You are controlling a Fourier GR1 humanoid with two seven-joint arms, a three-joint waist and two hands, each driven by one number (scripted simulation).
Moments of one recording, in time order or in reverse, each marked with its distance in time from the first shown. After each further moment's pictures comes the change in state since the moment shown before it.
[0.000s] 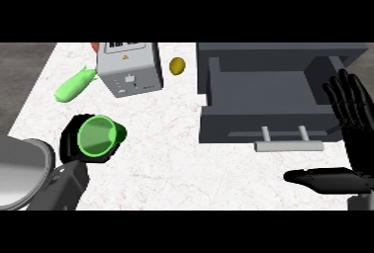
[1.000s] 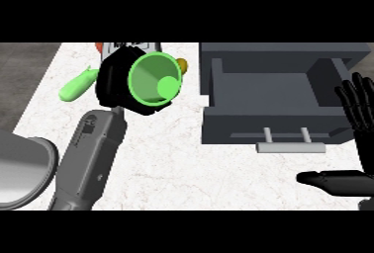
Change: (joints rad) left arm -0.198 -0.172 -0.250 -0.596 -0.004 0.247 0.429; right arm 0.027 -0.024 -0.058 0.013 -0.037 0.030 -0.015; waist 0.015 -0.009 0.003
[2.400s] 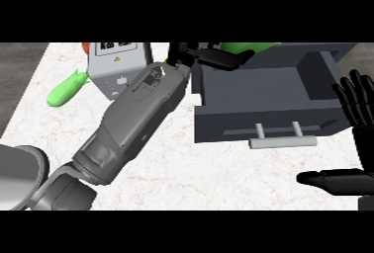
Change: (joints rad) left arm -0.541 -0.020 -0.405 0.437 0.308 0.451 0.211; right arm -0.022 -0.003 -0.003 0.010 -0.014 0.034 -0.017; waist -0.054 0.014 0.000
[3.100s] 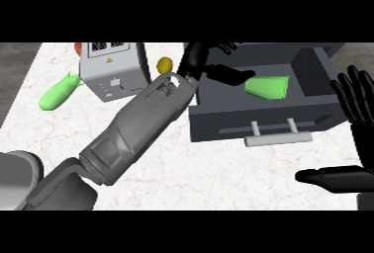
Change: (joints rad) left arm -0.033 0.000 -0.296 0.111 0.113 0.093 0.063; right arm -0.027 -0.005 0.007 0.002 0.001 0.008 0.010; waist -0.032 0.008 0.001
